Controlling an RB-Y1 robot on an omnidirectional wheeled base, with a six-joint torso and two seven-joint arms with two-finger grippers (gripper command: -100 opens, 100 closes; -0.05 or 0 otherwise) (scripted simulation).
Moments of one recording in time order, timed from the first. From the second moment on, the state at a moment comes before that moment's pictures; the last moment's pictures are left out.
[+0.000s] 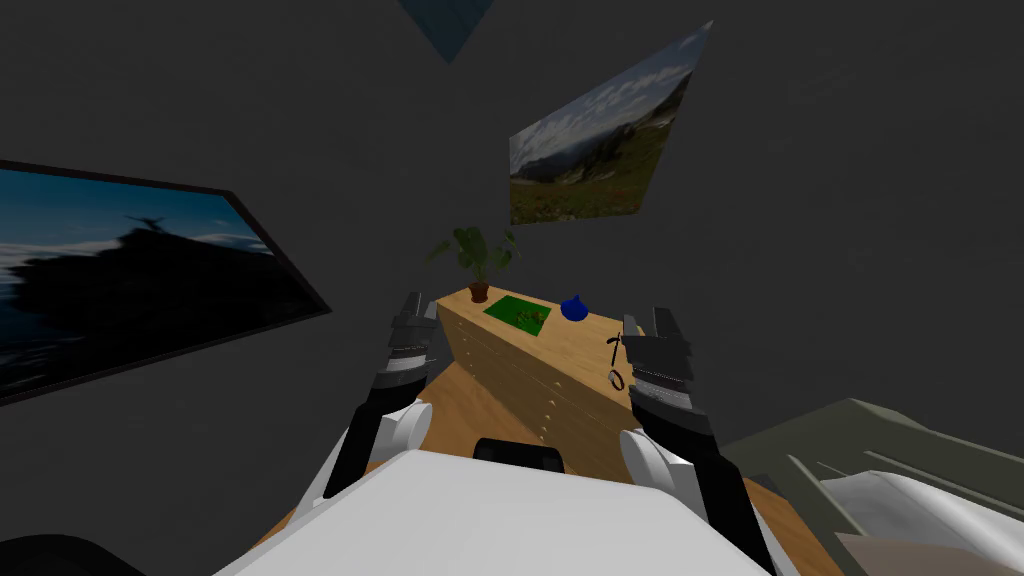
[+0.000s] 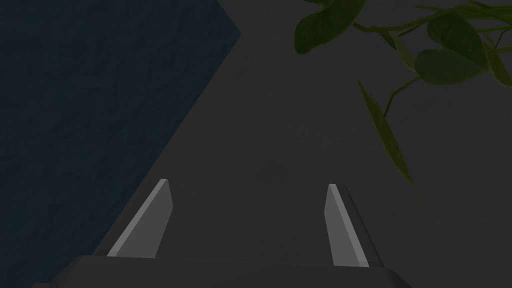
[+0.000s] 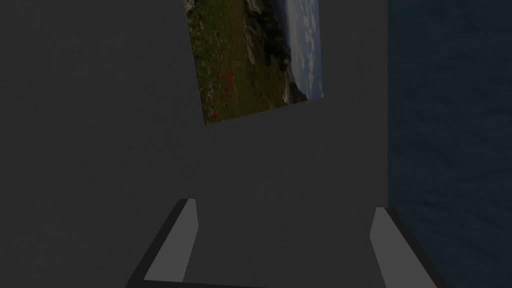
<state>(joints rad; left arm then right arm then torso) 0.51 0.01 0.00 -2.40 0.02 -0.40 -0.08 0.52 0.01 -0.03 -2.32 -0.07 -0.50 0.09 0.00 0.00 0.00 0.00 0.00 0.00</state>
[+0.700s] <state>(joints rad) 0.51 0.01 0.00 -2.40 0.02 -0.40 -0.08 0.47 -0.14 -0.03 -2.26 -0.10 -0.42 0.17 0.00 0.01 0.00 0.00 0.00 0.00</state>
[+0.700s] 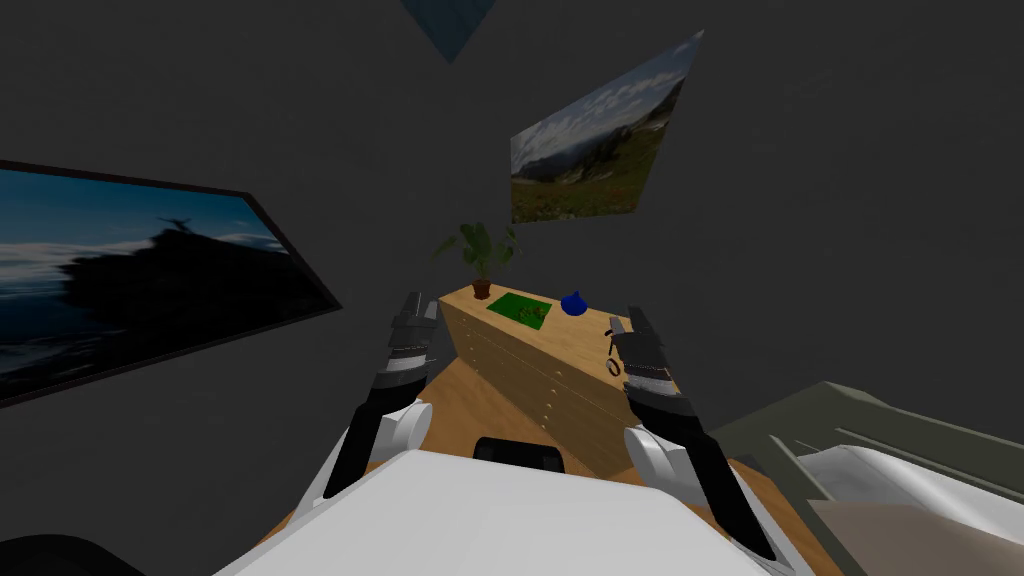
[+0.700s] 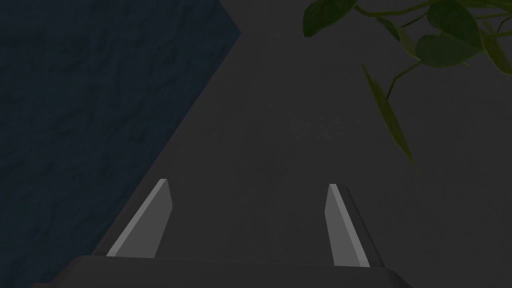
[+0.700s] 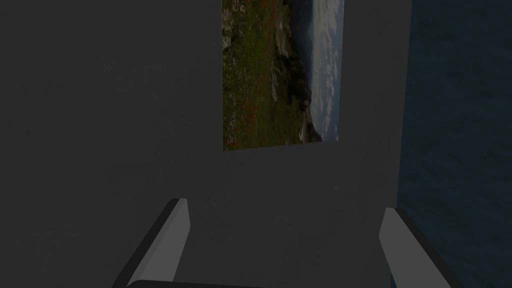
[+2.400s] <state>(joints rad) 0.51 0.01 0.00 -2.40 0.02 -0.40 -0.08 0.25 -0.46 -0.10 -1.94 -0.26 0.03 0.54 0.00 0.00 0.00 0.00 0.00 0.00</state>
